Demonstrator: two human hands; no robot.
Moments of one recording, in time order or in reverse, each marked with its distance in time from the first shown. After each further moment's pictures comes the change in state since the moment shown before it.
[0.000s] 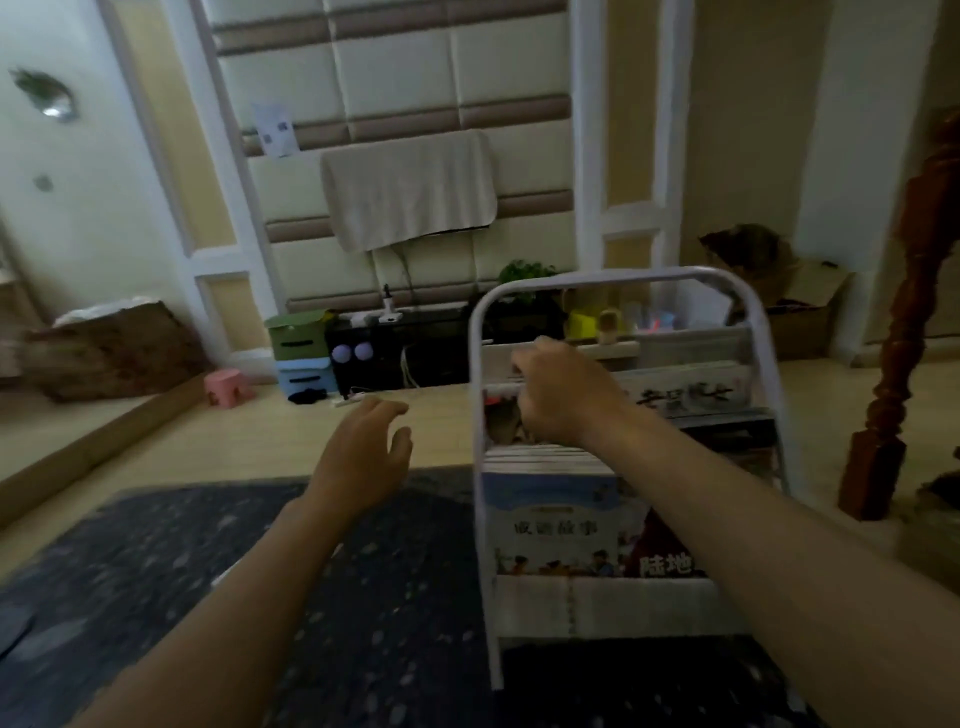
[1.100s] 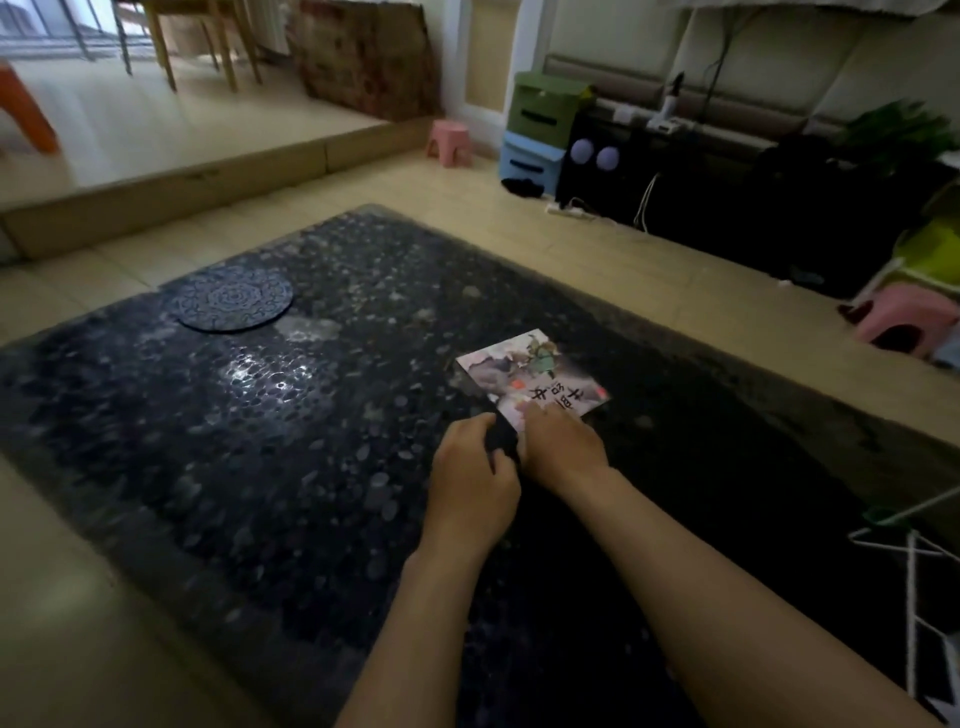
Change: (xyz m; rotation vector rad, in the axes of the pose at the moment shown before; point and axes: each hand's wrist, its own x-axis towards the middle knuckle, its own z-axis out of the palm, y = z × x) left_hand -0.193 -0.273 0.073 -0.359 0.185 -0.883; right_hand 0.078 -0.260 0.463 -0.009 -0.597 -0.135
